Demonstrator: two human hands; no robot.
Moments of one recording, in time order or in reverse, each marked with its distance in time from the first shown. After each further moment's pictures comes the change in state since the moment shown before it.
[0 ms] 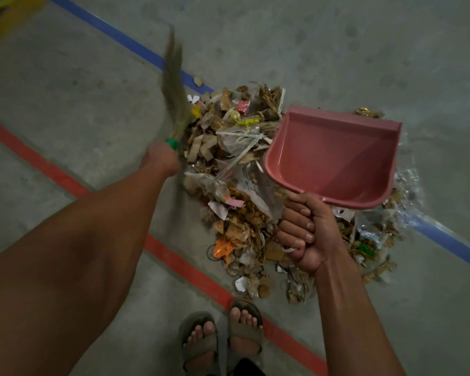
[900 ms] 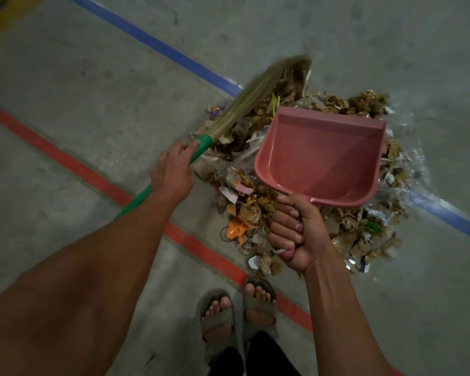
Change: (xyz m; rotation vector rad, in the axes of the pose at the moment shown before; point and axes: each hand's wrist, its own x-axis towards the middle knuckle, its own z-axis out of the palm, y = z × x) left_hand -0.075 -0.067 0.023 0.015 0.231 0.494; right_hand -0.022 0.070 0.016 0.005 0.024 0.024
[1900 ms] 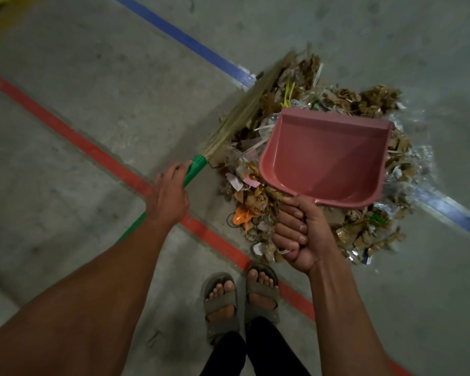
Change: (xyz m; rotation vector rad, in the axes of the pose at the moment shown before) left_hand -0.099 -0.041 0.013 -0.044 0.003 -0.021; right_hand -0.023 0.033 -0.008 -0.039 0.003 0.032
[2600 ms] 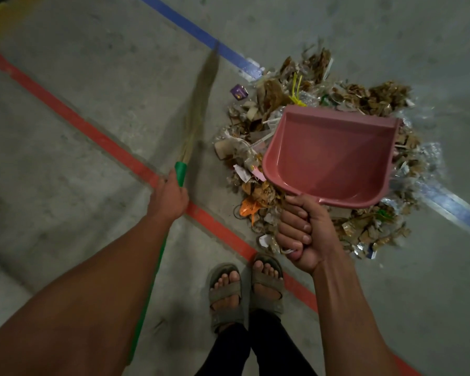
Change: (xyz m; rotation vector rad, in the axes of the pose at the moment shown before) left_hand -0.025 -0.030 0.015 -0.167 -0.189 -0.370; right_hand -0.012 0.028 0.005 -0.020 -0.024 0.014
